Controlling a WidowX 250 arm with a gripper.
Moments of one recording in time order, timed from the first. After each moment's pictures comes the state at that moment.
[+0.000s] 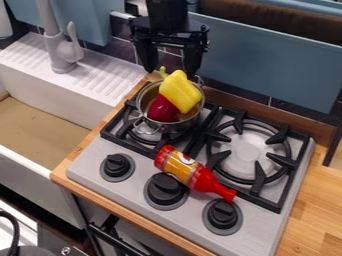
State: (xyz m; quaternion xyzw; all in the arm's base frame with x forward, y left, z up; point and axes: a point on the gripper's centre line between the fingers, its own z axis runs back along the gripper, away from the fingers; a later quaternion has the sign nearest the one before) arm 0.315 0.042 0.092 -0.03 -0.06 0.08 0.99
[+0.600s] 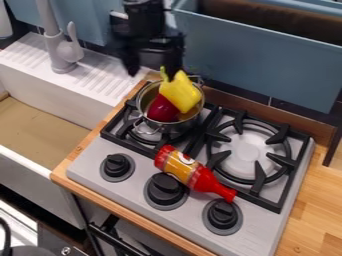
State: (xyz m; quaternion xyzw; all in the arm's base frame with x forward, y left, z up) arm 0.312 0.083 0.075 -0.03 -0.07 0.11 0.99
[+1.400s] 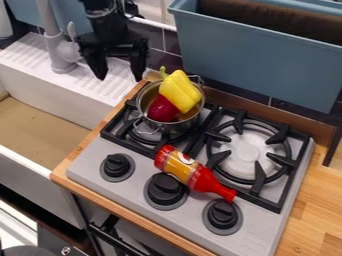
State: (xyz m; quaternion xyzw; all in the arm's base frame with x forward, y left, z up) arm 0.316 0.128 0.052 0.00 -0.09 0.18 0.98
